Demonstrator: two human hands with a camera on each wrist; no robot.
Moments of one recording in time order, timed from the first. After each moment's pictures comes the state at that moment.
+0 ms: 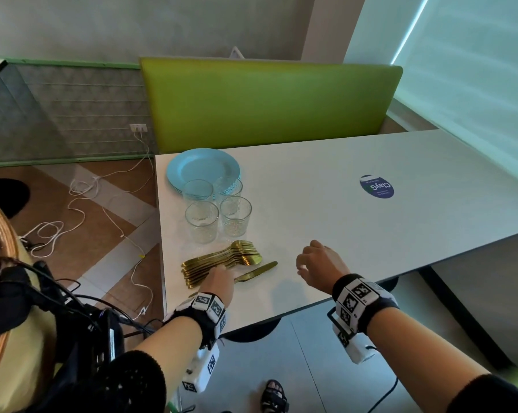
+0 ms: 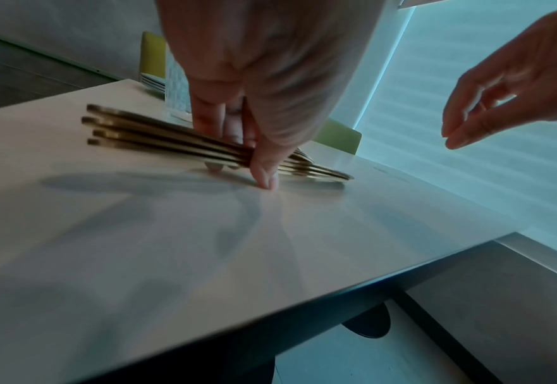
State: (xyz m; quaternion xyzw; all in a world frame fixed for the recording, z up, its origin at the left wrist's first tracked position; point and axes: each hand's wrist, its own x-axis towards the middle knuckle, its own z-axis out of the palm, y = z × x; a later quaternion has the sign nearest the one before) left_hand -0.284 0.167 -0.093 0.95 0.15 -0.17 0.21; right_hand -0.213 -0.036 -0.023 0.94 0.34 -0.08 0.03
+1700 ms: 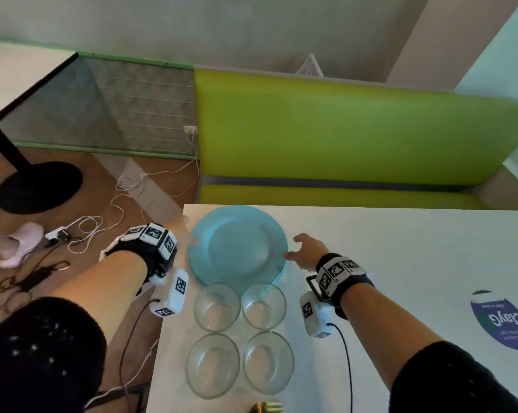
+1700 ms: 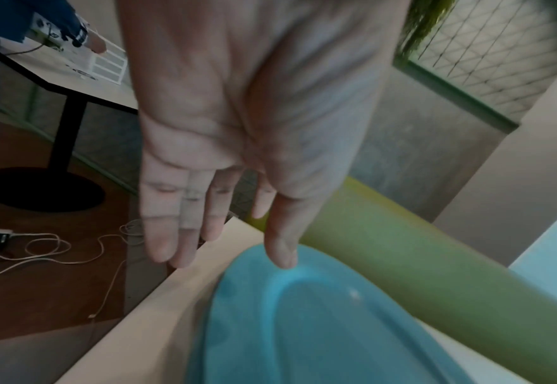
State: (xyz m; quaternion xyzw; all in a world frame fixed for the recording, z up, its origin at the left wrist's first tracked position) left_hand -0.013 0.430 -0.036 0.87 0.36 -0.22 0.26; right_hand 0.109 0.183 -0.060 0.92 0.13 -0.31 -0.17
